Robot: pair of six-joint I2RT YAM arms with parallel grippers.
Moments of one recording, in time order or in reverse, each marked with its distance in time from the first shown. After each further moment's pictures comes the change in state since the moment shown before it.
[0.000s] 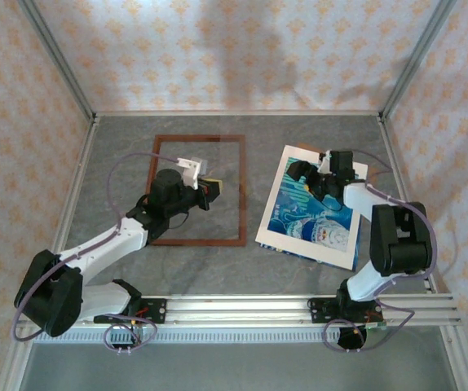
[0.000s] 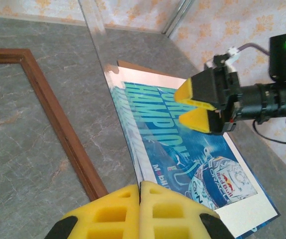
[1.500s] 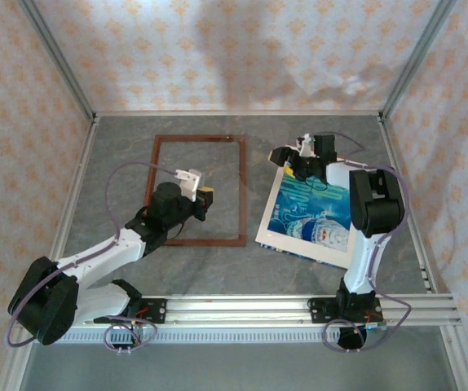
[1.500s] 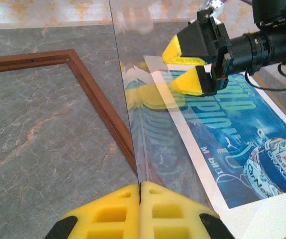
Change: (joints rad) left arm -0.040 -0.051 -0.124 0.036 -0.188 0.156; right arm 0.039 0.374 0.303 0.135 -0.218 -0.093
